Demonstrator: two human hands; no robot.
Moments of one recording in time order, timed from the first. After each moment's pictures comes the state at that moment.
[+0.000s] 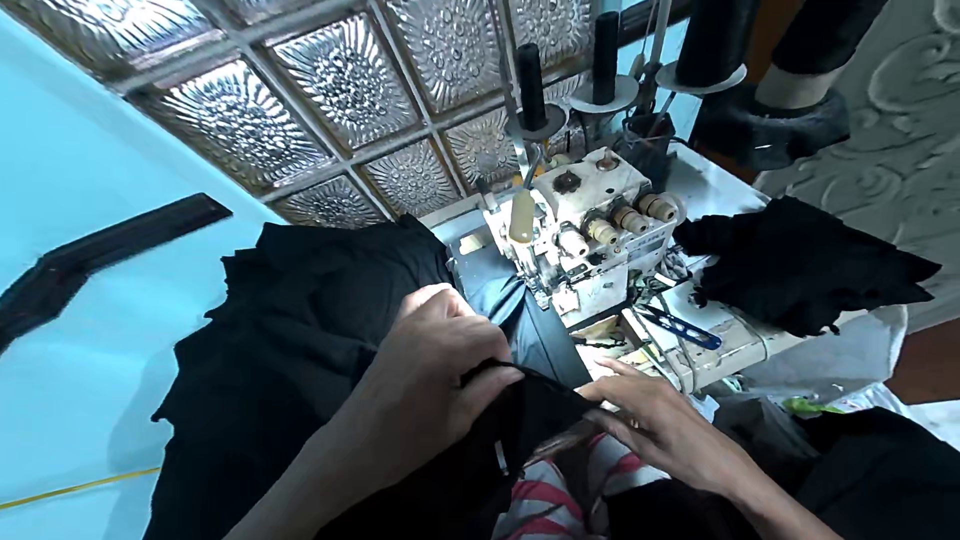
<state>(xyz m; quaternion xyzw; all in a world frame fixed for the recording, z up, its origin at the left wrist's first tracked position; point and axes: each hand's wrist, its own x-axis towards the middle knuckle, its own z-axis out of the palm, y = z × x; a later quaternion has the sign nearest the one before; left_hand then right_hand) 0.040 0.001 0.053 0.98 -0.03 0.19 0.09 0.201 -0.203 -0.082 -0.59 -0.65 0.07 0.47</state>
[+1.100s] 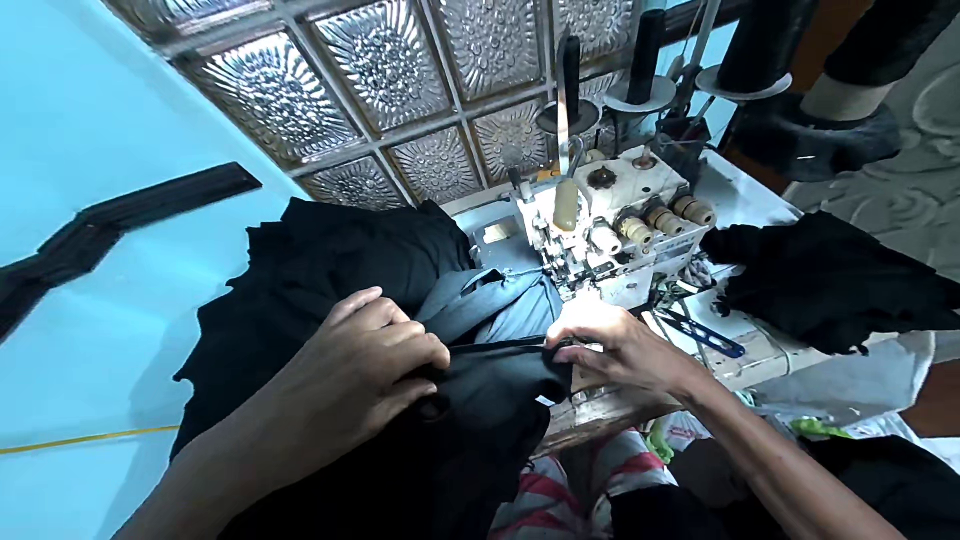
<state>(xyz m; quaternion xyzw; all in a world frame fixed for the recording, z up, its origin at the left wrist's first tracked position) -0.029 0.056 0.052 0.99 -0.02 0.10 -0.02 0.237 -0.121 -0.065 -0.47 -0.75 0.07 0.46</state>
